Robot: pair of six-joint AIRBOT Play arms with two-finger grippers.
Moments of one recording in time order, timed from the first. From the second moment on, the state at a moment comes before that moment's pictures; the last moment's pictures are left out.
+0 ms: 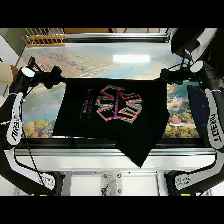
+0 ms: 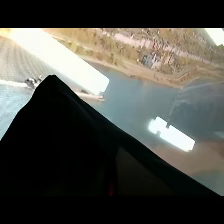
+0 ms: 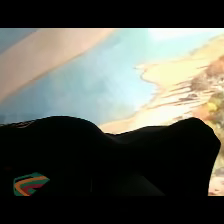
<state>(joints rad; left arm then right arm) 0.17 -1.75 1.56 0.98 -0.82 -1.75 -0.13 -1.68 1.59 -1.17 0.96 1.55</state>
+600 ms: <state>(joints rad) 0.15 -1.72 1.43 1.22 -0.98 -1.74 -0.09 -1.51 1.18 -1.32 0.95 1.58</state>
